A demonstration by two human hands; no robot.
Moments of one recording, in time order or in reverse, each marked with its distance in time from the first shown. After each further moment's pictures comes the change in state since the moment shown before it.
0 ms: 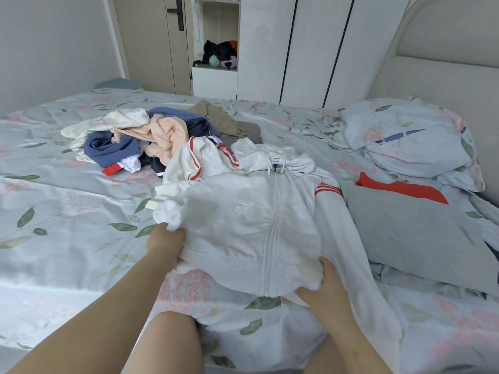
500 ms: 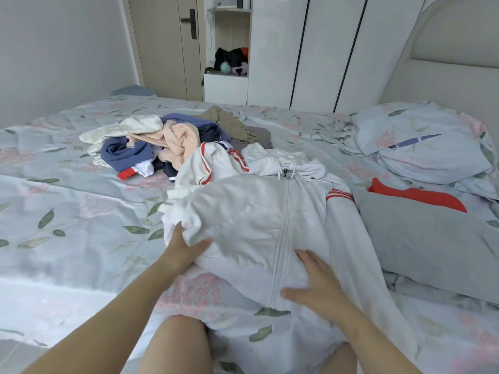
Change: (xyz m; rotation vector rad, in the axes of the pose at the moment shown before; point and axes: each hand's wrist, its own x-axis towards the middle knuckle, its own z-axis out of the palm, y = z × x) left_hand -0.011 -0.015 -0.016 -0.109 -0.354 0.156; right_hand 0.030 -0.013 0.005 -0.345 -0.296 -0.239
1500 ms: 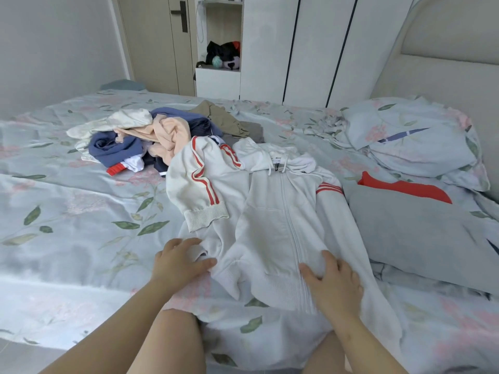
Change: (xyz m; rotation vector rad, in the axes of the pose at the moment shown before) left_hand -0.021 -0.020 0.017 0.724 0.047 0.163; right_hand -0.024 0.010 0.001 -0.226 0.366 0.348
